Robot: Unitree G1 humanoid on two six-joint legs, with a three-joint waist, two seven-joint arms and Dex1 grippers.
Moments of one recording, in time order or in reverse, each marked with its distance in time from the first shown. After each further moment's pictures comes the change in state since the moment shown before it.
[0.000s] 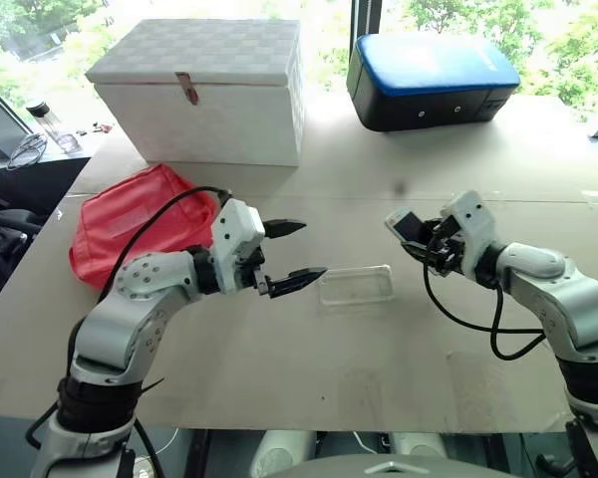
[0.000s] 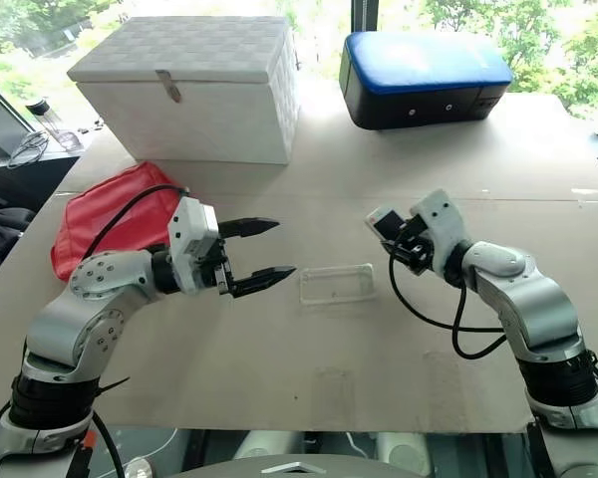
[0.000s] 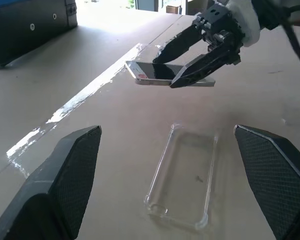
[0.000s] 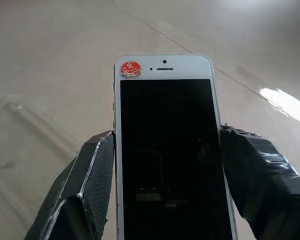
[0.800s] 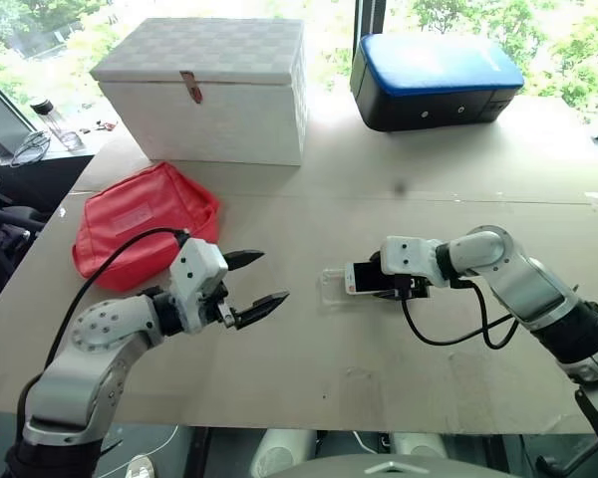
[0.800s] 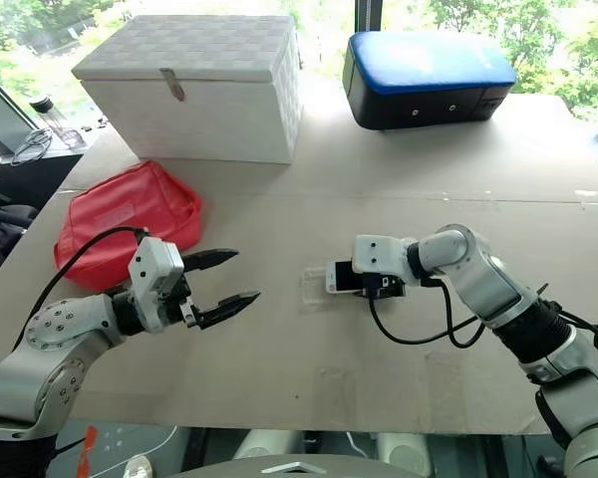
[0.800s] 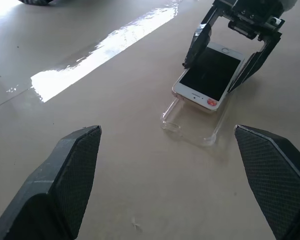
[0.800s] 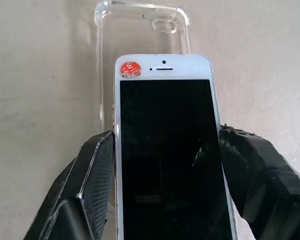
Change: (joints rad) left arm 0.286 0.040 0.127 -0.062 0.012 -0.071 0.058; right arm -0.217 -0.089 0.388 0.293 -0.350 -0.467 0.477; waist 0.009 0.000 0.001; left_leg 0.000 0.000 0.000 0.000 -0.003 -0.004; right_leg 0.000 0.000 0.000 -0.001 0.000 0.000
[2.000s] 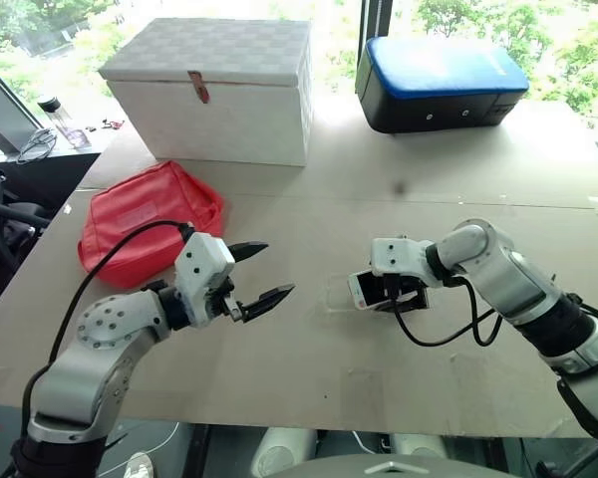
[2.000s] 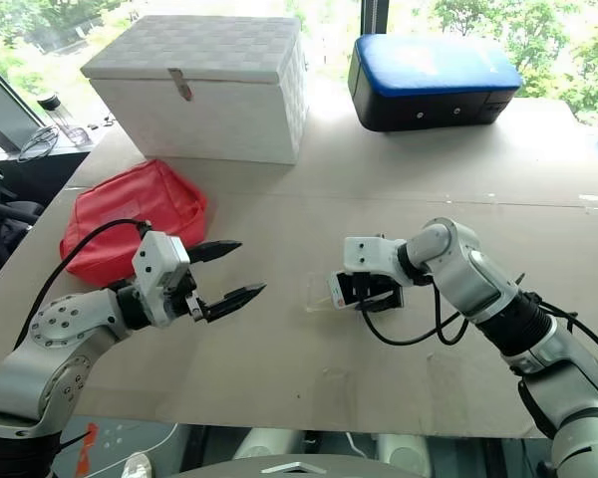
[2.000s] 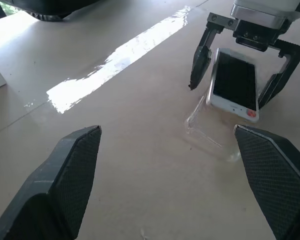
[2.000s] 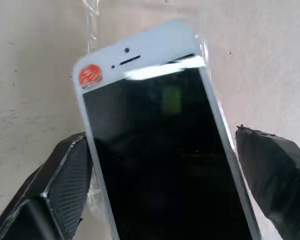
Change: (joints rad) left arm -0.034 0.000 -0.034 -0.032 0.016 -0.006 0.050; right arm -0.050 0.067 0.011 -0.054 -0.085 0.294 0.137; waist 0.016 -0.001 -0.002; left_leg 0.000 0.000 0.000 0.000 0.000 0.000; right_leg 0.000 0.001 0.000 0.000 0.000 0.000
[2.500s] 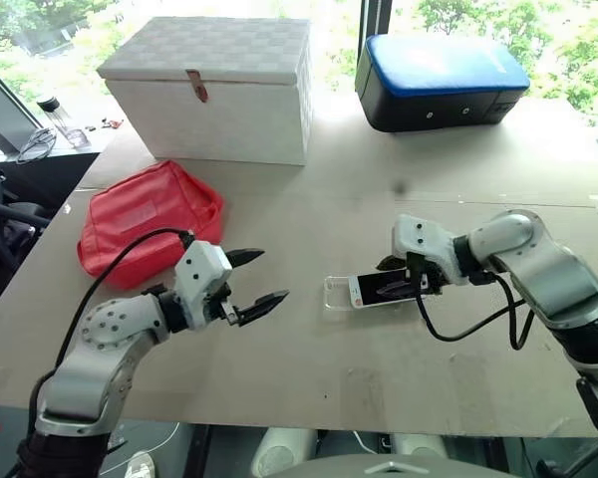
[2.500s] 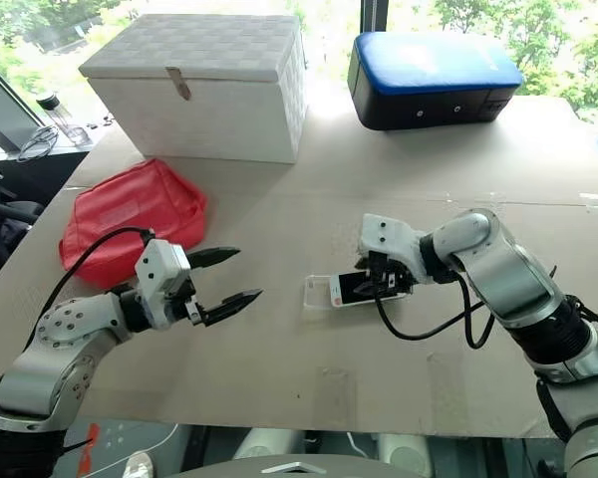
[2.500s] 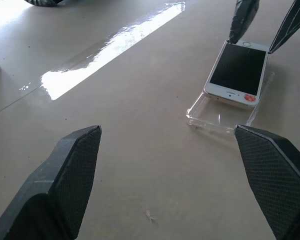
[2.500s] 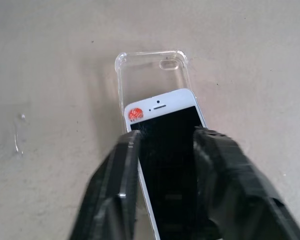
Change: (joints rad) left arm 0.014 -0.005 -0.016 0.133 0.052 -0.126 -0.070; right arm 0.057 -0.030 -0.169 -0.185 0.244 0.226 -0.053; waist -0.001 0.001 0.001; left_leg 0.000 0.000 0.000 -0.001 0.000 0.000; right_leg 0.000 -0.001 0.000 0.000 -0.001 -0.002
